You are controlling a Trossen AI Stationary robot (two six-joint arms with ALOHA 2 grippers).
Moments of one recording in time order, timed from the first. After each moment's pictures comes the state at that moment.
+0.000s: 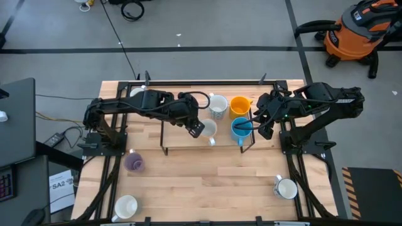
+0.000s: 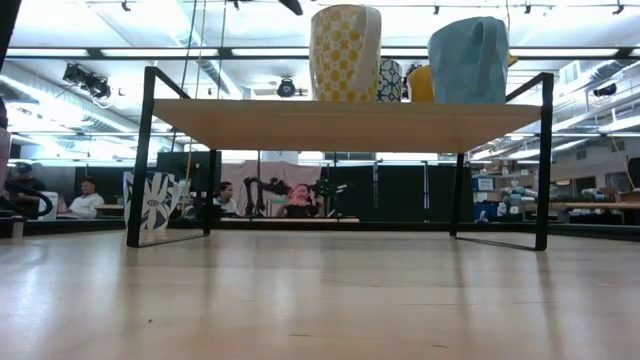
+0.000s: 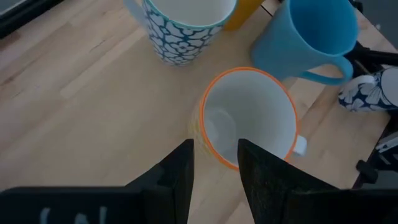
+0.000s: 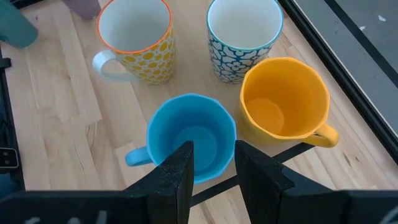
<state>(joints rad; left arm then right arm) -0.05 1.75 2.00 -1.22 -0.24 -0.81 0.24 1.23 1.65 -1.41 0.35 0.57</state>
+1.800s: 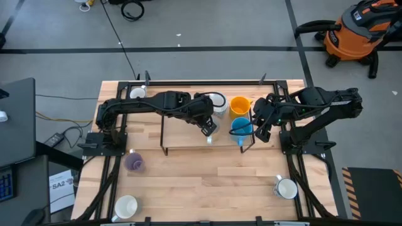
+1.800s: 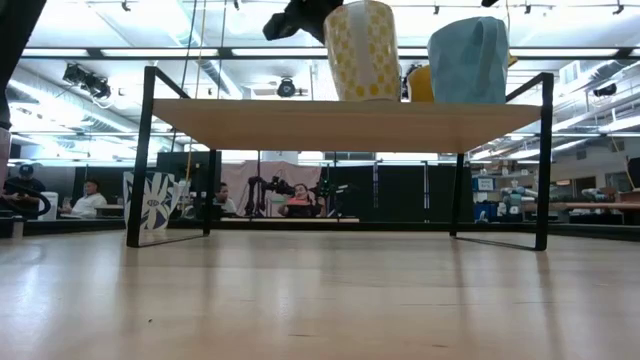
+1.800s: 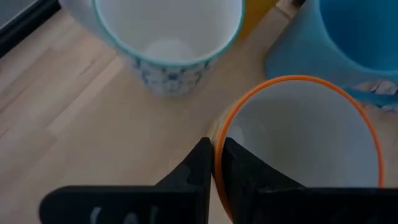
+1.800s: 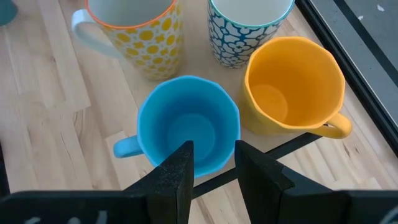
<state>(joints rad) 0.02 1.89 2.00 -1.08 -0.21 -0.63 0.24 1.23 1.57 -1.39 0.34 0.57</state>
